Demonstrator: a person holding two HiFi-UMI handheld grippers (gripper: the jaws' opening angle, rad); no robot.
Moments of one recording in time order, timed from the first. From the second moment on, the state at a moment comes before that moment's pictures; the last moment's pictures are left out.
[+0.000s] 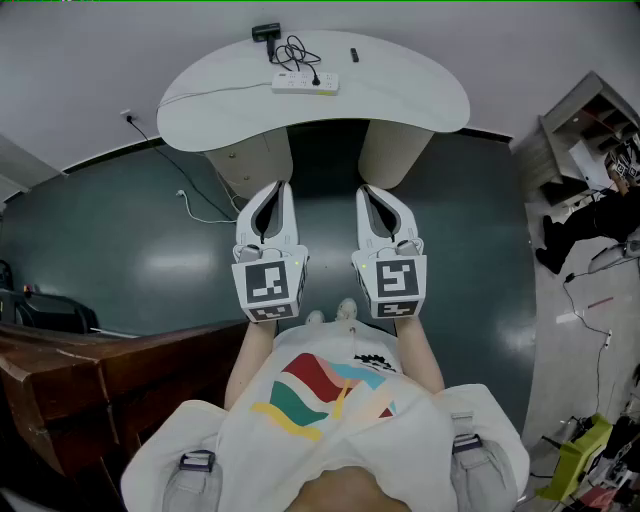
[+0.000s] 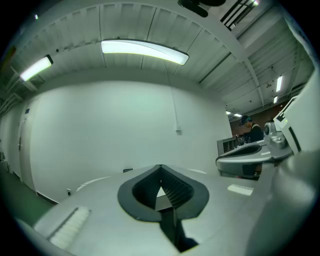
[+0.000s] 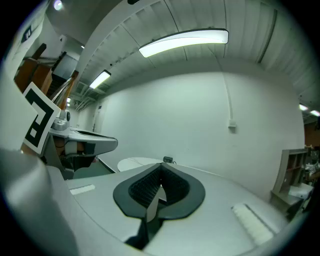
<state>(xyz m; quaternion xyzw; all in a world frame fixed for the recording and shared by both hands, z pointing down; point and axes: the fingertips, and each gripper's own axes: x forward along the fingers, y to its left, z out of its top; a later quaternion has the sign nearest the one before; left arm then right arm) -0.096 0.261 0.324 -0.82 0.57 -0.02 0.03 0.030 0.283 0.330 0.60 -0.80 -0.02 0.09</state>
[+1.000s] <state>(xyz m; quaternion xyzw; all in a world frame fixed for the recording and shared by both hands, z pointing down) -0.064 0.240 0.332 -0.81 0.59 -0.02 0.03 0.072 0.275 0.347 0.55 -0.83 -0.02 0.07</state>
